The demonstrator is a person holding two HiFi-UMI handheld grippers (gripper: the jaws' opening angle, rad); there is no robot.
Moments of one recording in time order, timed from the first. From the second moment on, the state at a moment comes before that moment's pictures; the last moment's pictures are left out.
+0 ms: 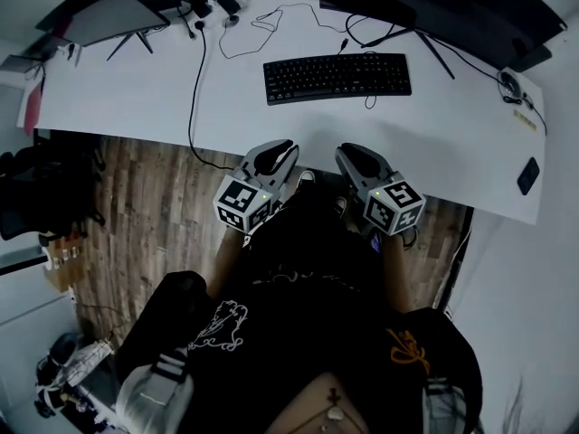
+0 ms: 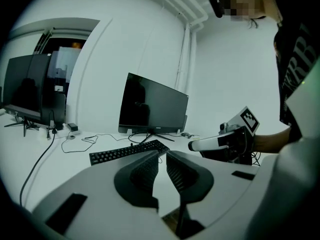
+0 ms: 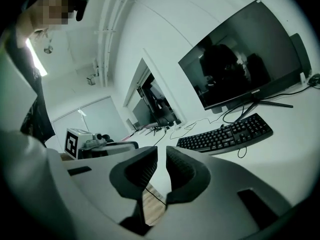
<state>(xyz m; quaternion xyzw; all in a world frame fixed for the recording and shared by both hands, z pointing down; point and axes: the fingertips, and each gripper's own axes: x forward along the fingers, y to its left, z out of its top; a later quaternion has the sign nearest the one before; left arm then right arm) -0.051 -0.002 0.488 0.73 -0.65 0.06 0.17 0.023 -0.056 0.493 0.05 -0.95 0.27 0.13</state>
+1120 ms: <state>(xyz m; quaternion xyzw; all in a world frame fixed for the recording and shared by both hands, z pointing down) -0.092 0.124 0.435 0.74 -0.66 0.05 0.12 -0.044 0.063 0.443 0.04 -0.97 0.20 0.10</state>
